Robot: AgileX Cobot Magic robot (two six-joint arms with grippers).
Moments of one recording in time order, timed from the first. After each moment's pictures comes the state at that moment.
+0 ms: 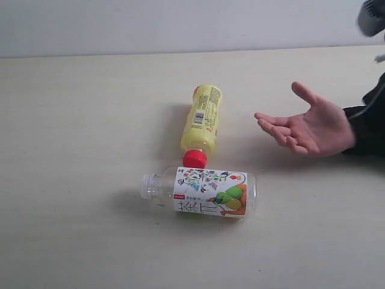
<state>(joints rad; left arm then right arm) -0.64 0.01 0.00 1.06 0.07 -1.34 0.35 1.09 -0.81 -0.18 0.79 -0.11</state>
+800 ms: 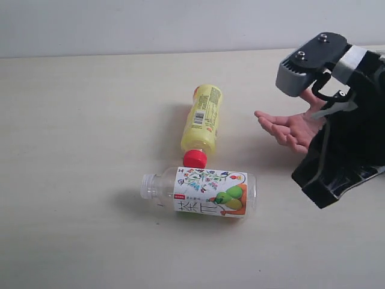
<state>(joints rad) -0.64 0.01 0.00 1.06 0.07 -1.34 0.52 1.20 -0.85 0.26 1.03 -0.37</state>
